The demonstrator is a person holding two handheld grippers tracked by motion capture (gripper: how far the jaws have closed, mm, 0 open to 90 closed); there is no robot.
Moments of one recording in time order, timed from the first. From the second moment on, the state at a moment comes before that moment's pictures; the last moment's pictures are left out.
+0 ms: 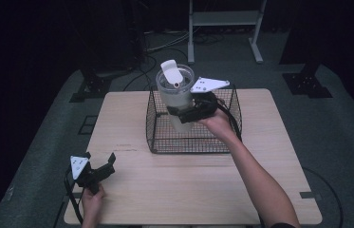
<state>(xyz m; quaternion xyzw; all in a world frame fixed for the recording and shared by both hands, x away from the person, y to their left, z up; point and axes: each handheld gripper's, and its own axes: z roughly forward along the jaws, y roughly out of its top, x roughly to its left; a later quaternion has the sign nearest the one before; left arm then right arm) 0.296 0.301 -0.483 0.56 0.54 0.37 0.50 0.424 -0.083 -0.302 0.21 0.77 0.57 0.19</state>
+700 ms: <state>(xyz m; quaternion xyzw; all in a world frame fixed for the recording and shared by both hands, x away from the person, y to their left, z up) 0.297 0.300 -0.483 0.57 0.54 0.37 0.50 0.488 -0.064 -0.342 0.23 0.78 0.56 0.15</state>
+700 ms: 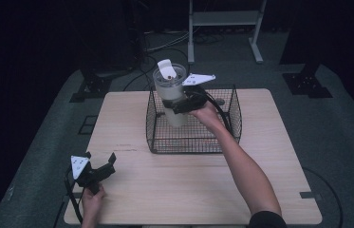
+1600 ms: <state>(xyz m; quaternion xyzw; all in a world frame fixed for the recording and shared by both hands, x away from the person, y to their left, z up) 0.296 0.300 -0.484 0.57 0.54 0.37 0.50 0.522 -0.040 -0.390 0.25 0.80 0.52 0.14</state>
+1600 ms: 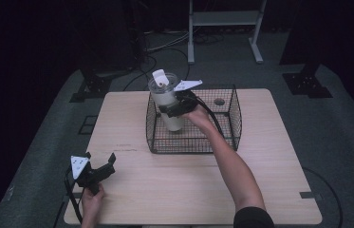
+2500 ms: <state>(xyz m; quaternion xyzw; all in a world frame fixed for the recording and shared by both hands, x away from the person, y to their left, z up) 0.297 0.298 -0.484 0.57 0.54 0.38 0.50 0.538 -0.037 -0.412 0.26 0.81 0.50 0.13</state>
